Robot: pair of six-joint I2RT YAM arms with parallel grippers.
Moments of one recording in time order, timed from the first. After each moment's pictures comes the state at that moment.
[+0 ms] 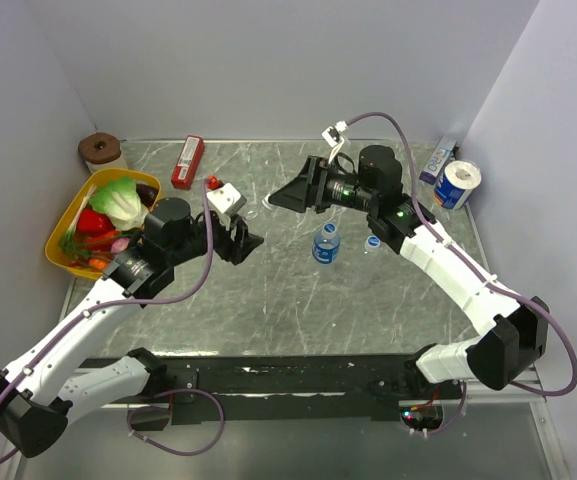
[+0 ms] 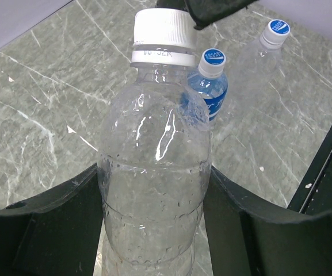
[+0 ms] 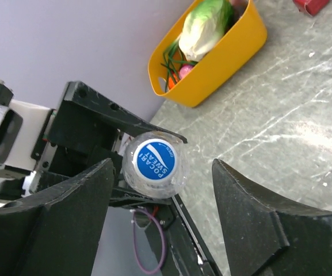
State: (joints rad) left arm -0.61 0.98 0.97 -0.25 0.29 0.04; right arm 0.55 1.35 1.27 -0.09 -0.59 0.70
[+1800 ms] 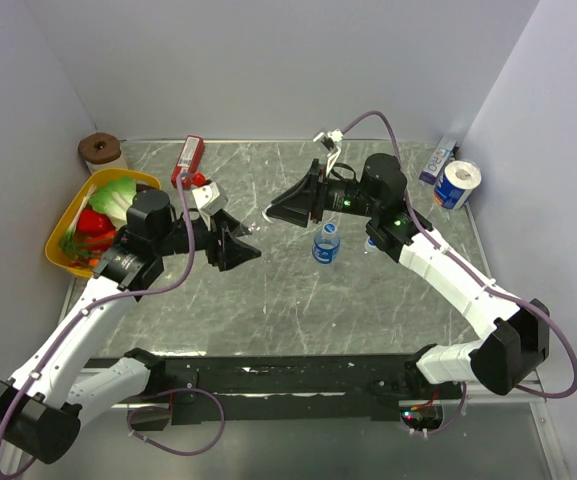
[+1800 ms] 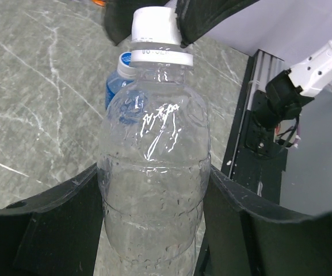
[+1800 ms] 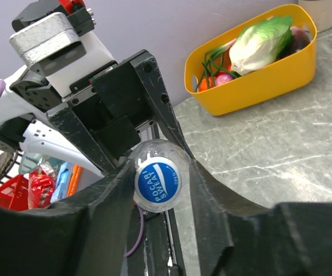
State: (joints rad) left arm -0.43 0.97 0.95 -0.22 0.81 -0.05; right arm 0.56 1.32 1.19 0.16 -0.79 0.56
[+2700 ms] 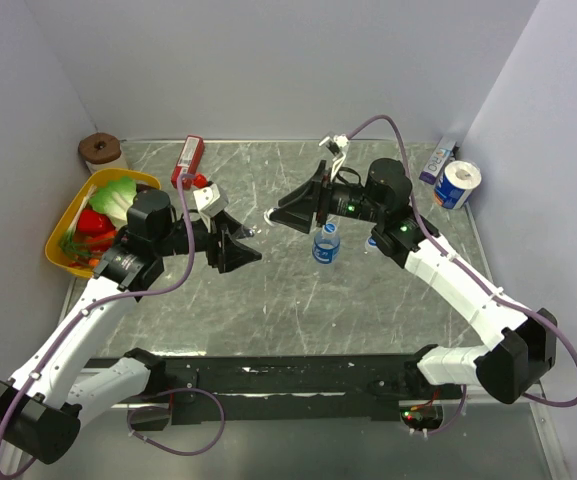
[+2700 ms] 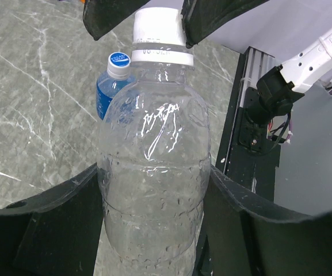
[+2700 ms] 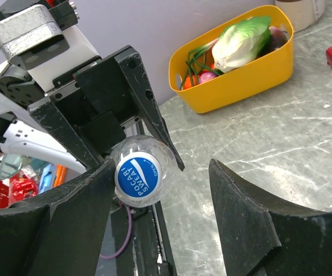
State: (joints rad) left arm -0.43 0.97 0.95 -0.22 0.85 -0.04; right arm 0.56 1.27 1.16 0.11 -0.73 0.50
